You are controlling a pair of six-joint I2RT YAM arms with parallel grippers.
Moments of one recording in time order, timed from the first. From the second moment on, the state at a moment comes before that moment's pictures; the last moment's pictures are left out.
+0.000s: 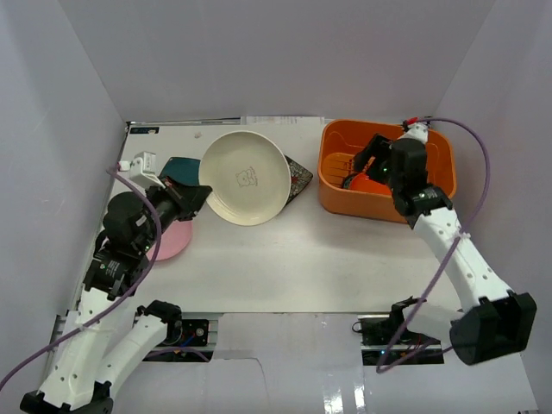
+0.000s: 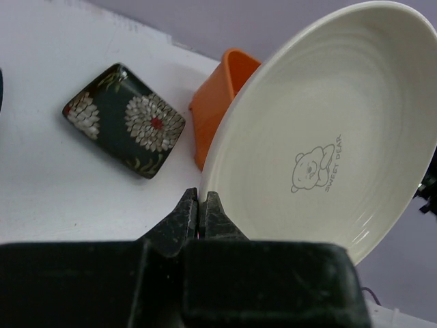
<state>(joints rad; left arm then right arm) -0.34 0.66 0.93 -0.40 0.11 -0.67 0.23 1.20 1.07 -0.31 0.15 0.51</state>
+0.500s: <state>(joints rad) -0.37 0.62 1.30 -0.41 0.09 -0.62 1.13 1.88 1.23 0.02 0.22 0.76</state>
